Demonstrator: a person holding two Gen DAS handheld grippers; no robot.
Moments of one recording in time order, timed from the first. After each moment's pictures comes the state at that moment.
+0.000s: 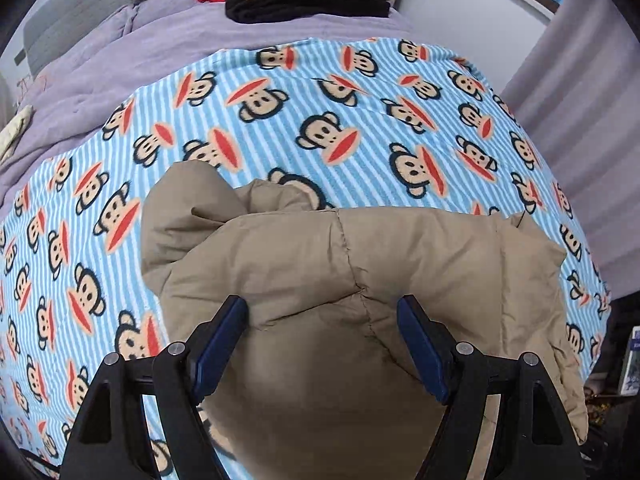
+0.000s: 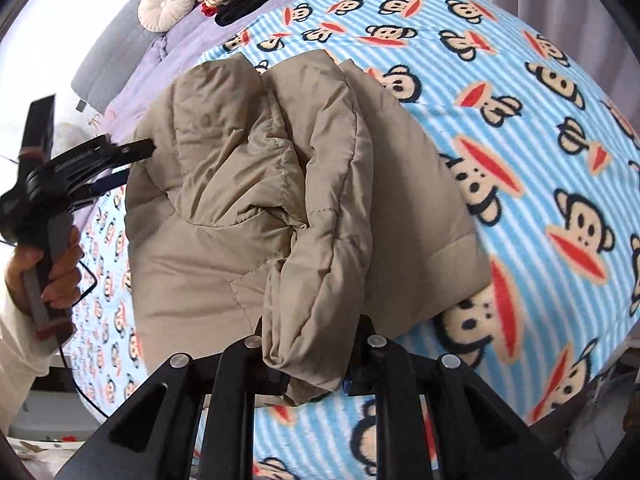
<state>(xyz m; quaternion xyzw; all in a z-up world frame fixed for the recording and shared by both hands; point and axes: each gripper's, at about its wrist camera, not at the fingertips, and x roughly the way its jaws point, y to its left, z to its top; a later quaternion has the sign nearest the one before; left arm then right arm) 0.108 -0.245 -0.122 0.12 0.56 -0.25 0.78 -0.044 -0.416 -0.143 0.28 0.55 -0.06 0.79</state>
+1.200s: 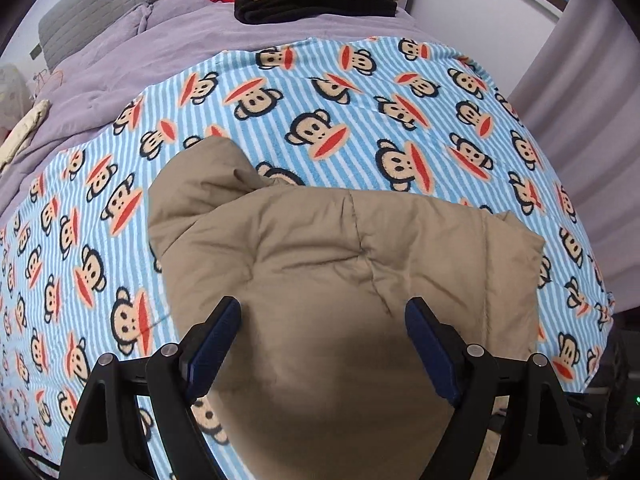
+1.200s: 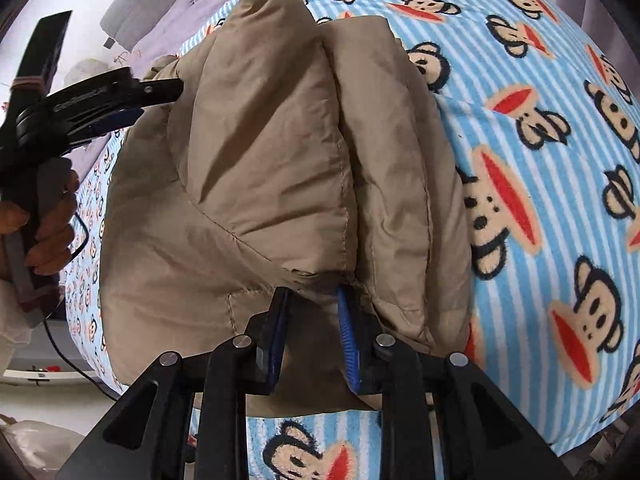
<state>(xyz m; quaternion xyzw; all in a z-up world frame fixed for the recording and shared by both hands) 0.078 -0.255 -0.103 0.10 0.57 -0.21 0.79 -0.028 -0.467 -0.179 0.23 0.61 0.06 0.76</state>
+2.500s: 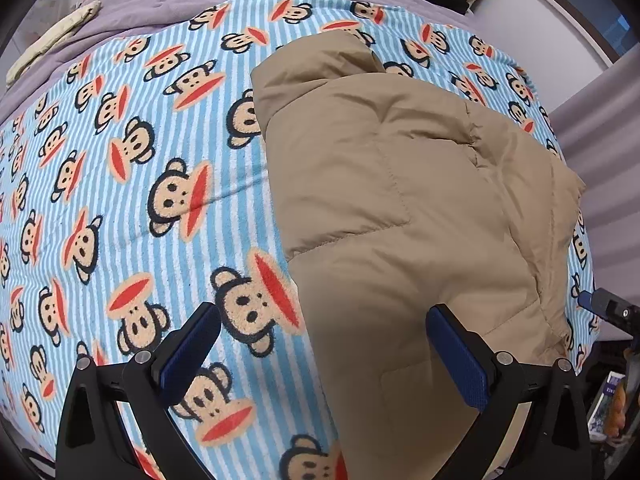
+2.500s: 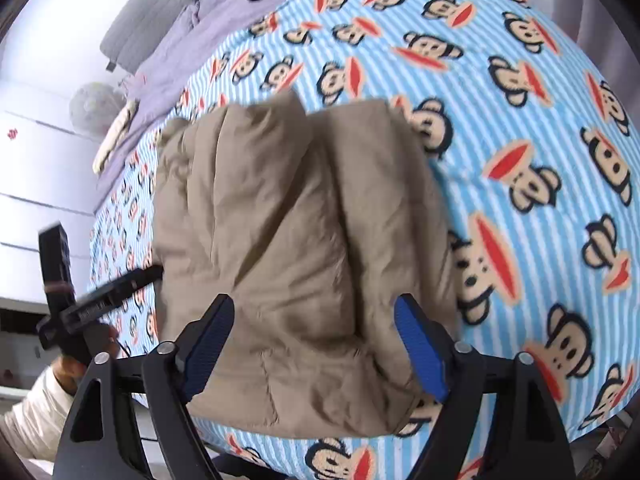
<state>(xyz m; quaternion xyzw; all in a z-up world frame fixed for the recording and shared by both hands) 0.050 -0.152 -0.134 0.02 0.63 -0.15 0.76 0.057 -0.483 -0.137 0.27 0.58 0.05 0.76</state>
